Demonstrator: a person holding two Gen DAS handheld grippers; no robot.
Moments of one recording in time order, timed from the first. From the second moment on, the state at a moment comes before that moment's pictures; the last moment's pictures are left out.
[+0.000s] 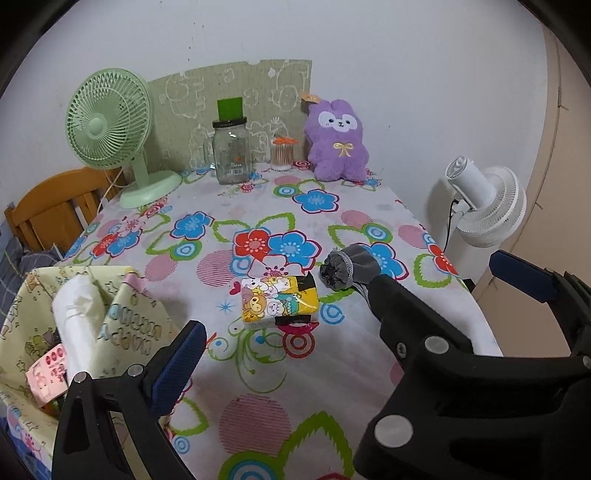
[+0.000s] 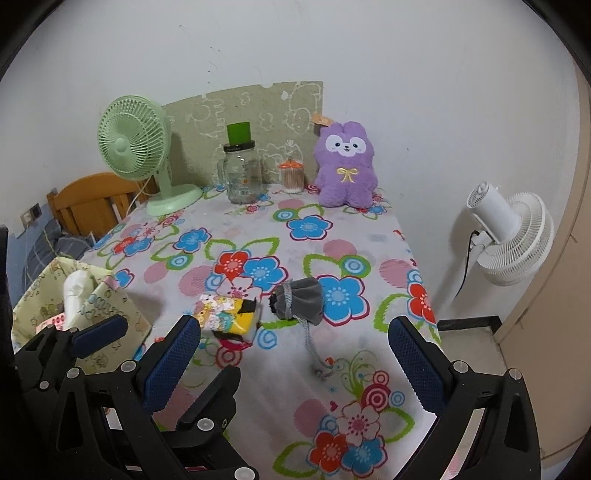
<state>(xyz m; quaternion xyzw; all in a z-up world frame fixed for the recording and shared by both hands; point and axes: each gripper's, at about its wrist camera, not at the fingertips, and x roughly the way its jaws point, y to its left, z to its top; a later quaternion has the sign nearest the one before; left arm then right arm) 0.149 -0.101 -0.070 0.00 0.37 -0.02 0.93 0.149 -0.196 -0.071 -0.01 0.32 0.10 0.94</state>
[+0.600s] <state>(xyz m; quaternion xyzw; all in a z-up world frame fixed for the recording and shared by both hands) 0.198 -0.098 -0.107 -0.03 0.40 0.01 0.92 0.204 -0.199 -0.107 0.00 0.35 0.10 0.93</state>
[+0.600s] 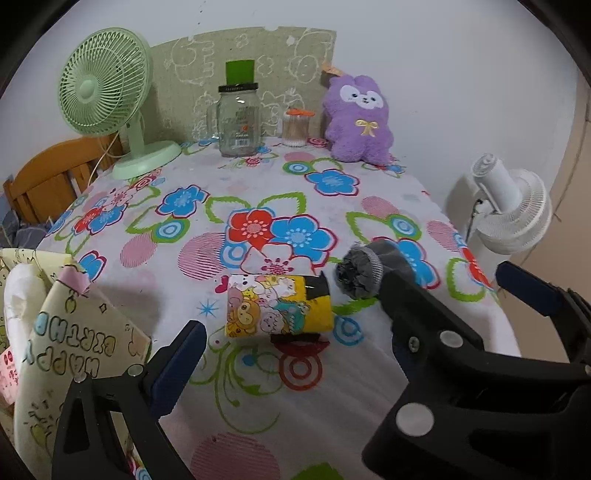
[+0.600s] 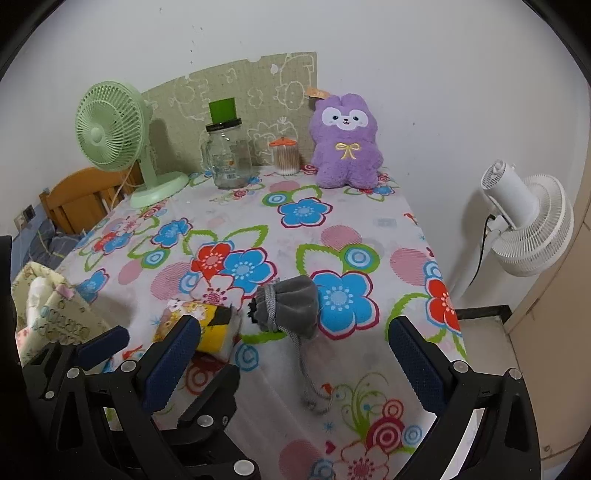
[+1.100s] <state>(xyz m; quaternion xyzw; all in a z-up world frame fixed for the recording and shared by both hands) 0.222 -0.093 -0.131 -0.03 0.42 0.02 0.91 0.232 -0.195 -0.132 -0.01 0.37 0.10 0.92</state>
